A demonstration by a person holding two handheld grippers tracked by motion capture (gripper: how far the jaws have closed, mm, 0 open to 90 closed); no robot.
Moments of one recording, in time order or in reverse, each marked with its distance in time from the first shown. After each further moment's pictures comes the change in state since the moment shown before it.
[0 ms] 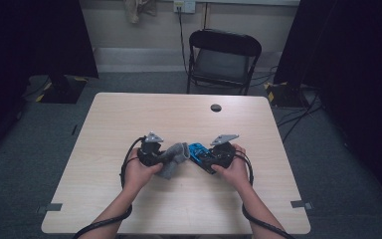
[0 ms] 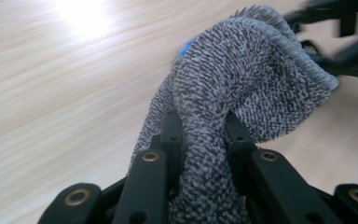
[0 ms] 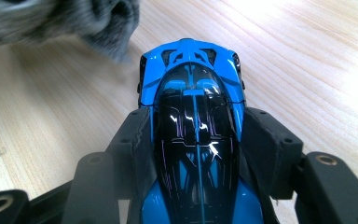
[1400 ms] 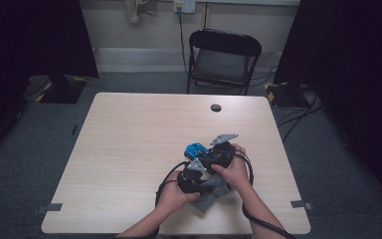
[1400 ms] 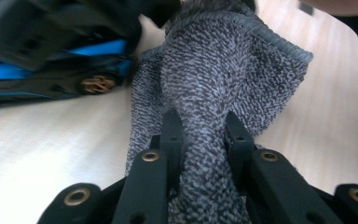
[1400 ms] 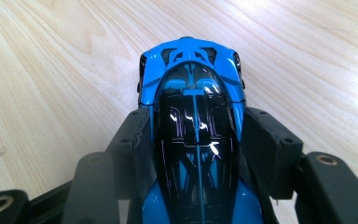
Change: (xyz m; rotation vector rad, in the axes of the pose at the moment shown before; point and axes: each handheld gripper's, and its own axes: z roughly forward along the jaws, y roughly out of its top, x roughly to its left) left arm -0.108 -0.015 0.063 0.083 -0.310 0.133; right arm 0.000 0.002 0.000 0.012 0.003 -0.001
